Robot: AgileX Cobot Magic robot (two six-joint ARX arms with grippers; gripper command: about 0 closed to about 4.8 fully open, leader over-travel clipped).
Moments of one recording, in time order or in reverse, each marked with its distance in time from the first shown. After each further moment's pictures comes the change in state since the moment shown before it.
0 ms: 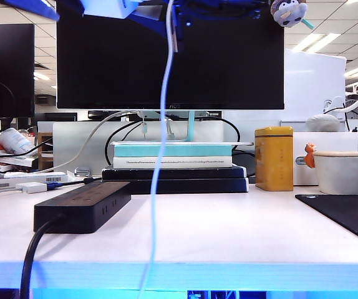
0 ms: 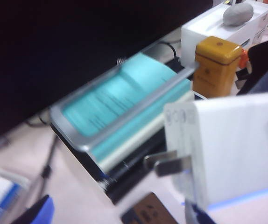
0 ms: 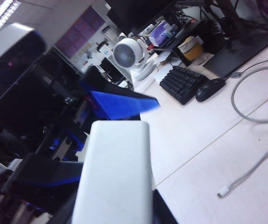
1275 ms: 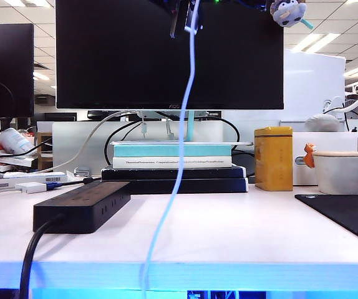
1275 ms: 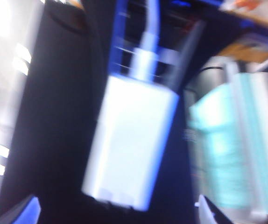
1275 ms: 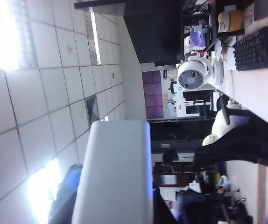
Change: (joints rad) left arm -0.074 -0.013 0.000 0.262 0.116 1.148; right arm -0.035 0.000 0.003 0.209 0.105 1.110
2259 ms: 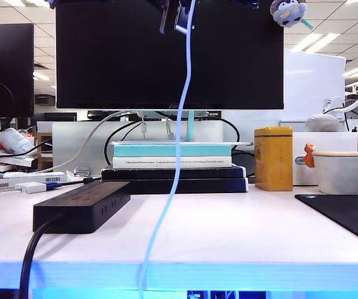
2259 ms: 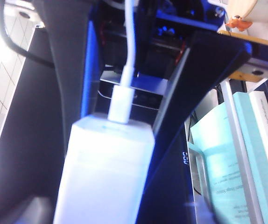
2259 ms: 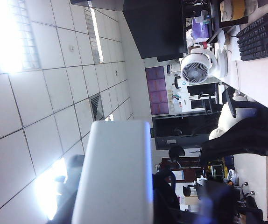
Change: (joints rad) left arm -0.002 0.076 0.000 0.058 0.088 0.010; right arm 0.035 0.000 0.000 0.001 0.023 0.036
